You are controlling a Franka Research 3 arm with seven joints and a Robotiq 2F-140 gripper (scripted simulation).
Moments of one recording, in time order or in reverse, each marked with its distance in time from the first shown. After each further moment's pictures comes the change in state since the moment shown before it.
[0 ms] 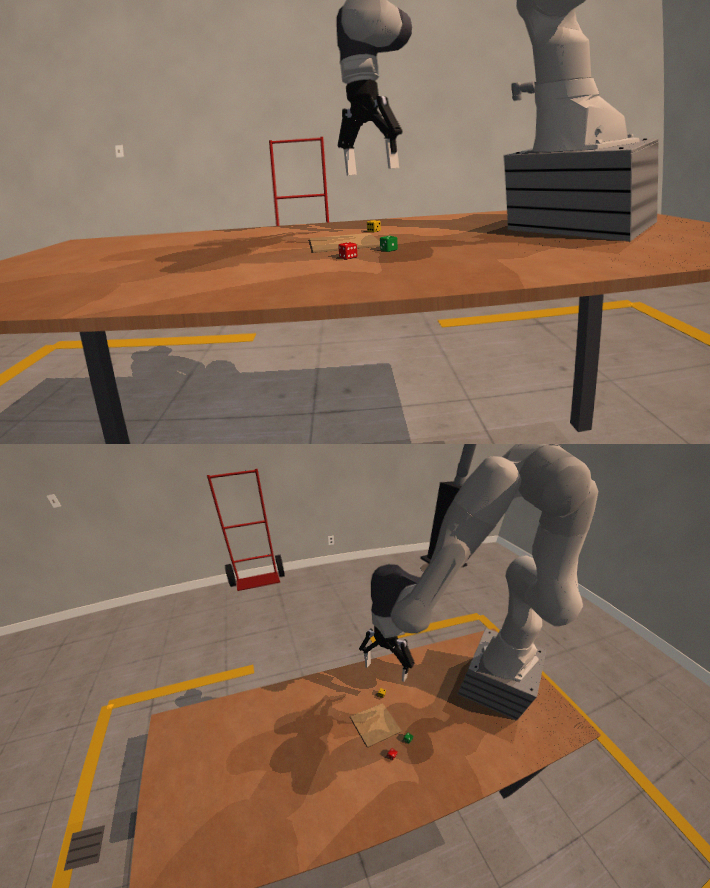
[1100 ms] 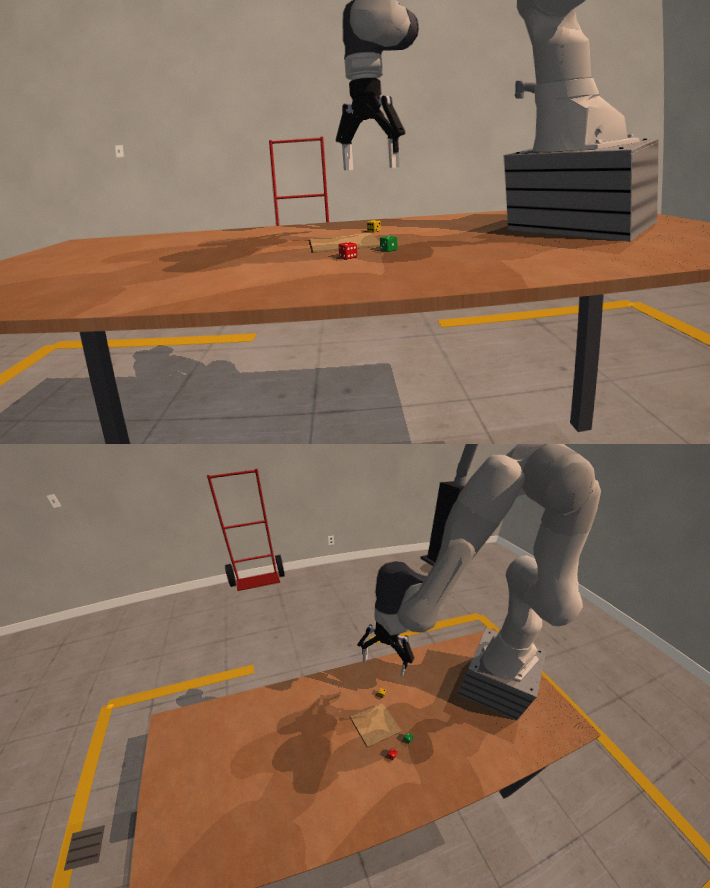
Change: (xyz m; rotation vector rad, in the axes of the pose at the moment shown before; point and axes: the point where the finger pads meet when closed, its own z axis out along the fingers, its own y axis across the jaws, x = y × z) arm -0.012 0.015 -0.008 -0.079 -0.009 -0.103
